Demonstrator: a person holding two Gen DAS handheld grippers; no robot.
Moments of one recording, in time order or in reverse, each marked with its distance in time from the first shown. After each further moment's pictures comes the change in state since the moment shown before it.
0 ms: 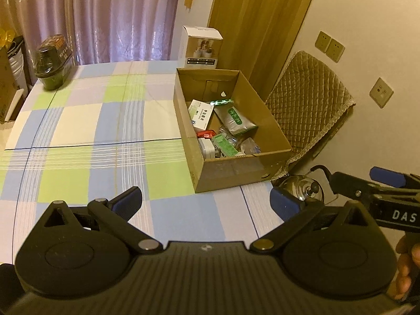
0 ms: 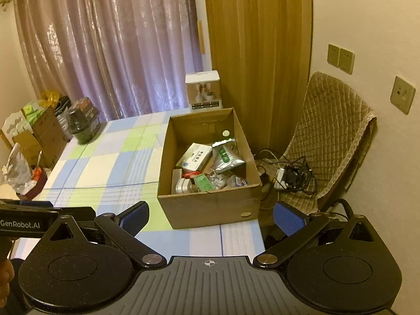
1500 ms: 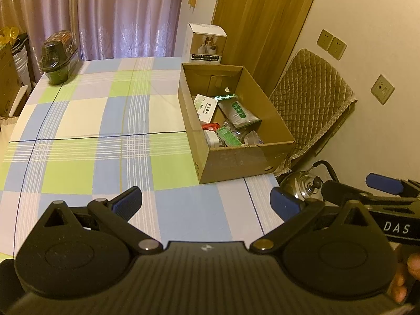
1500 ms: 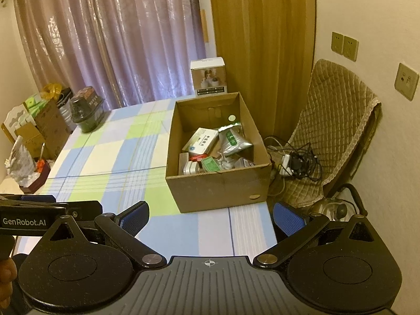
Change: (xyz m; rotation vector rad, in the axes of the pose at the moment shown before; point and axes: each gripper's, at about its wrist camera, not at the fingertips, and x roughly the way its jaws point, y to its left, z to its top) left arm -0.005 0.006 -0.020 0.002 0.003 0.011; right arm 0.006 0.013 -0.024 0.009 0.048 0.007
